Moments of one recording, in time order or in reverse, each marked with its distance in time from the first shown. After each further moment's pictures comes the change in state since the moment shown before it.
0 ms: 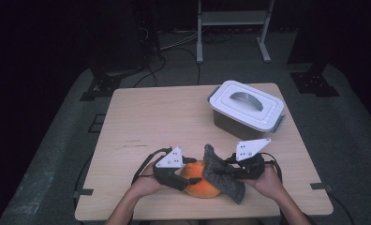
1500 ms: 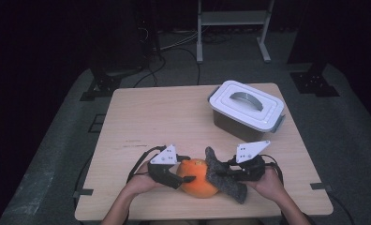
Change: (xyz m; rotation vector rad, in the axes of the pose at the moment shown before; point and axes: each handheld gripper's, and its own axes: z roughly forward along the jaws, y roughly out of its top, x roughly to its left) left arm 0.011 -0.013 -0.009 0.010 -0.017 -0.038; right arm -0.002 -0.011 0.001 0.028 -0.015 0.015
